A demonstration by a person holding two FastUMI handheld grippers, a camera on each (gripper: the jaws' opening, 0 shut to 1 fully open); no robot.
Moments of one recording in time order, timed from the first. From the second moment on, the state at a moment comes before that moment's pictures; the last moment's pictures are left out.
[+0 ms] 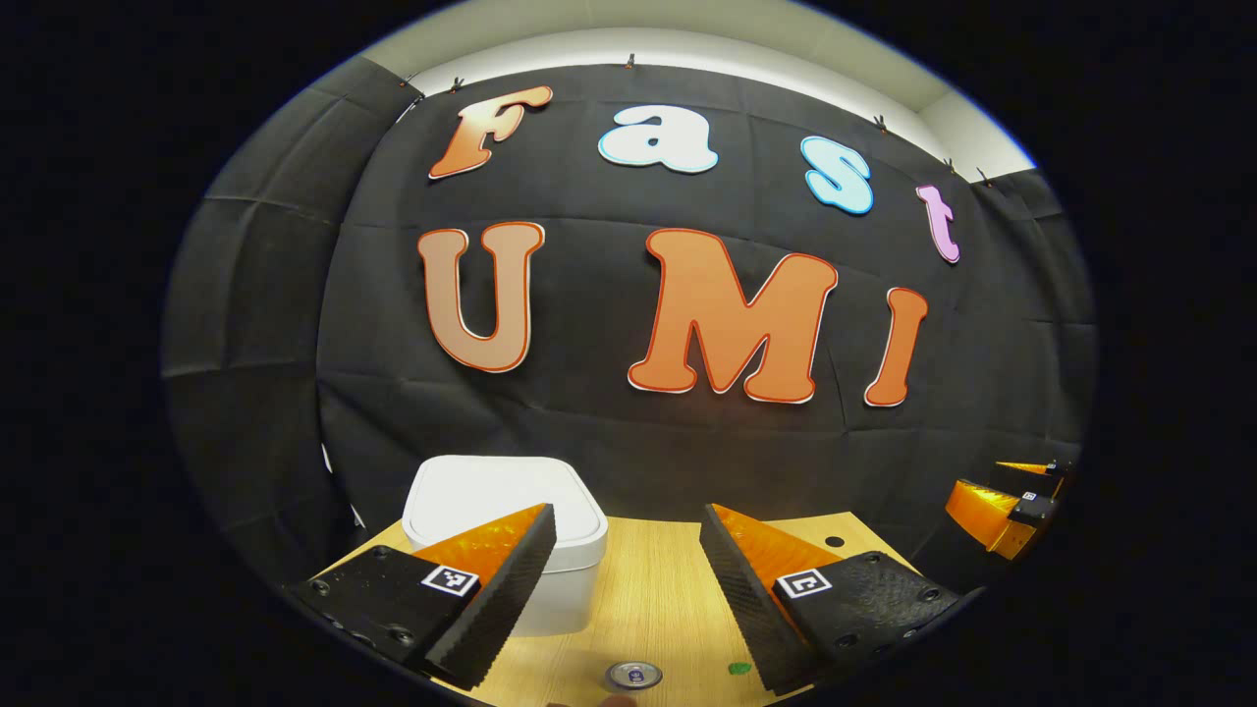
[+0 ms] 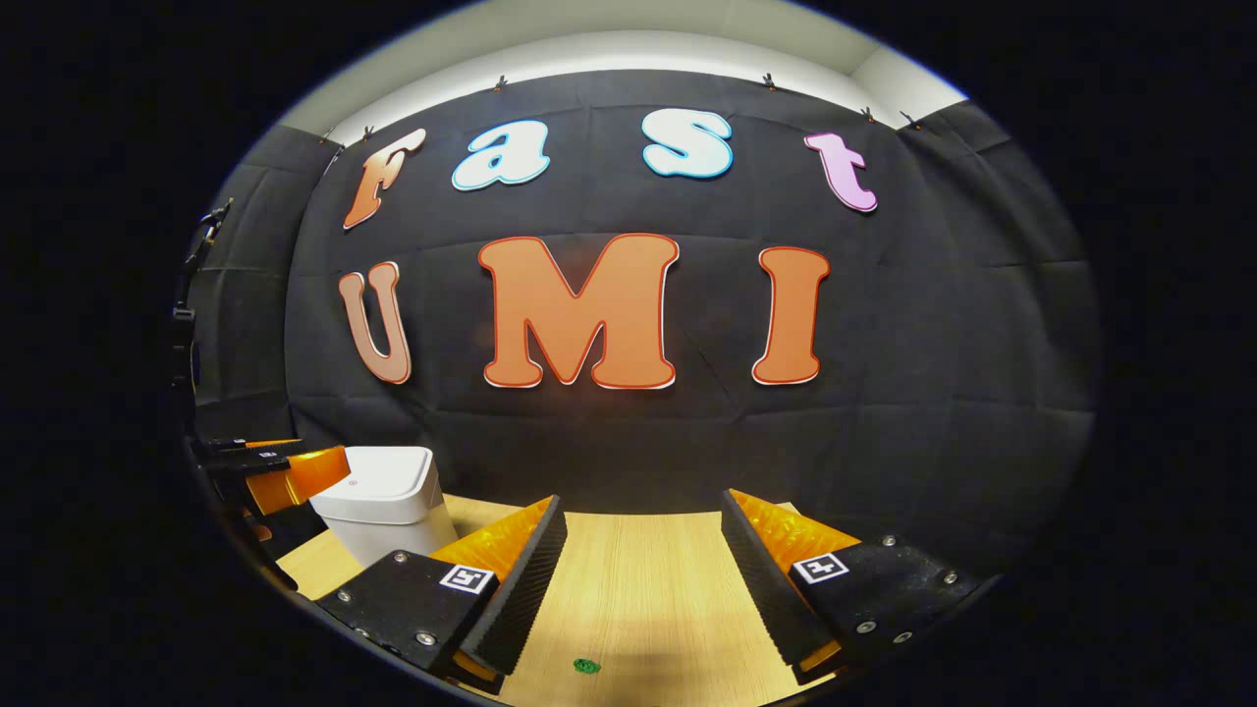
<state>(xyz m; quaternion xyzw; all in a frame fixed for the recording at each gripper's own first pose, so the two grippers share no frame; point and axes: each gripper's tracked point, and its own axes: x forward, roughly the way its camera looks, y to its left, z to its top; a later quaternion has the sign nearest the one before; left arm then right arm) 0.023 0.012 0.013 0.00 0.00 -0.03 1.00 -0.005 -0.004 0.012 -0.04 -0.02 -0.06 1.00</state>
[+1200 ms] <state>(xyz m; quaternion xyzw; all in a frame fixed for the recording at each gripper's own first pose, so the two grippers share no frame) 0.027 0.029 0.030 0.00 -0.03 -0.01 1.00 -0.002 -0.010 0.023 -0.04 -0.02 -0.06 1.00</state>
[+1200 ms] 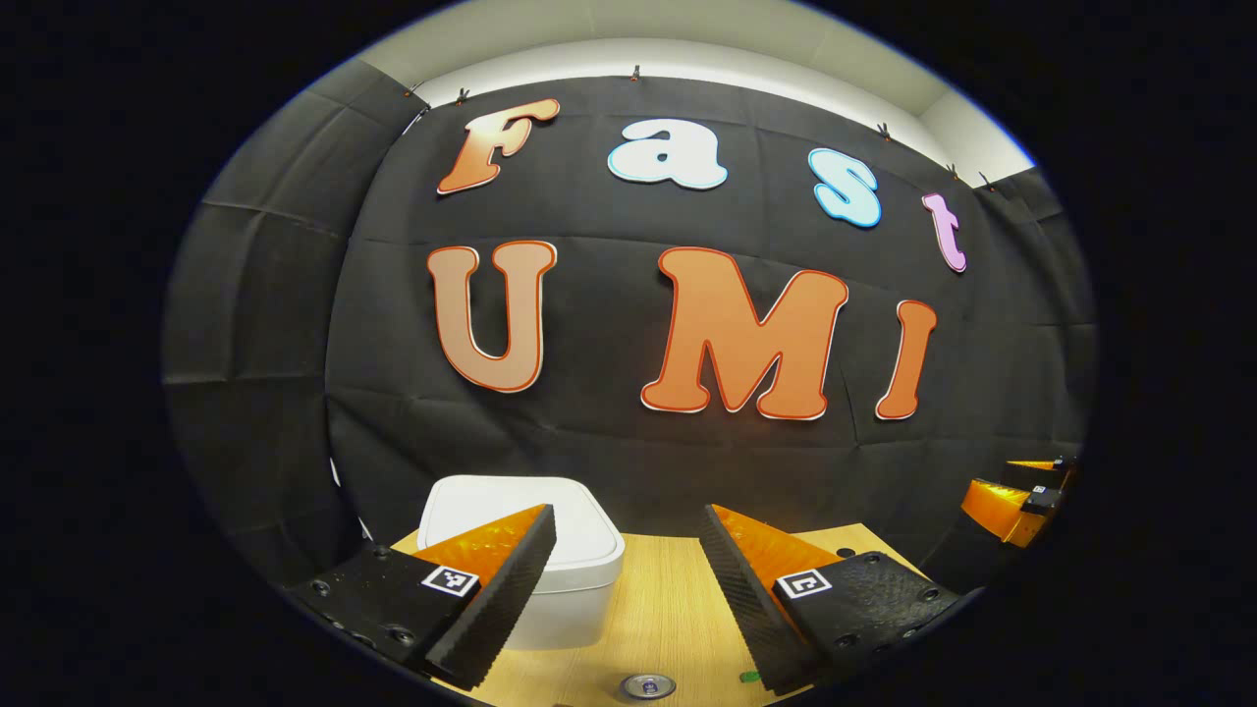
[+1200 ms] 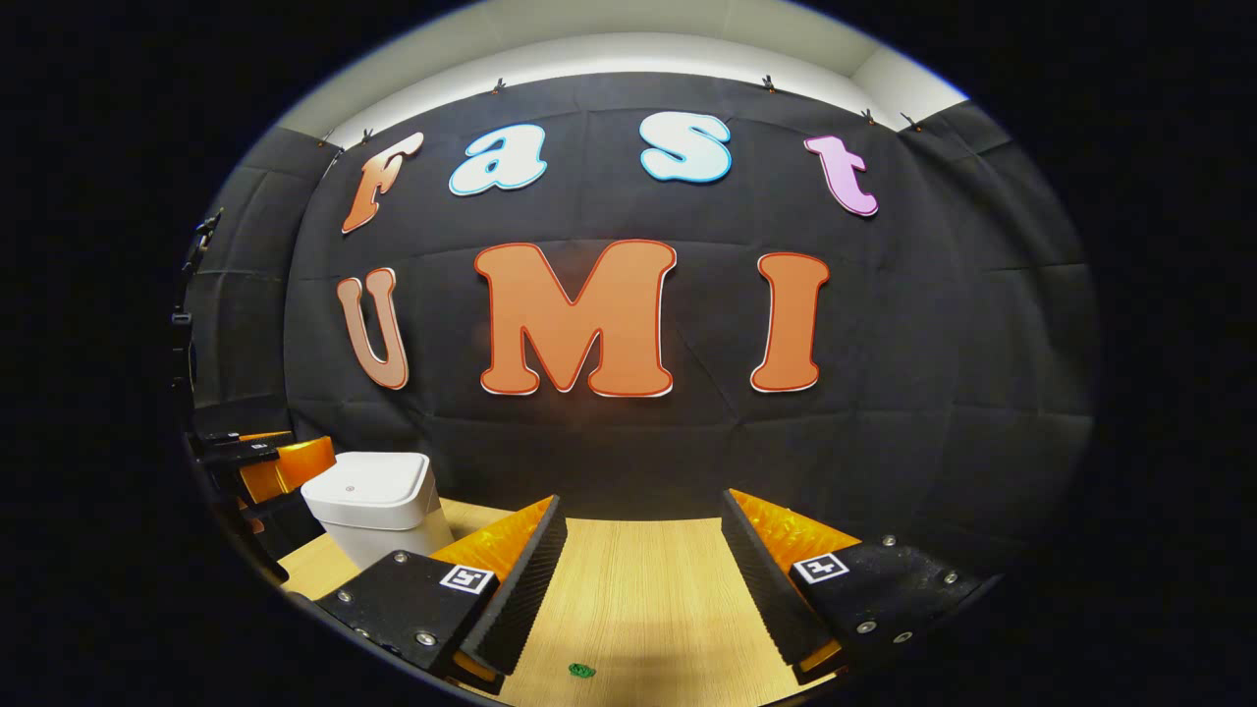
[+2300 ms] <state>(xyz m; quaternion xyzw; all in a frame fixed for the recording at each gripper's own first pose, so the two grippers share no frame) 0.016 0.029 0.035 0.01 -0.04 -0.02 1.00 -0.016 -0.018 0.022 -0.03 -0.02 -0.07 1.00</state>
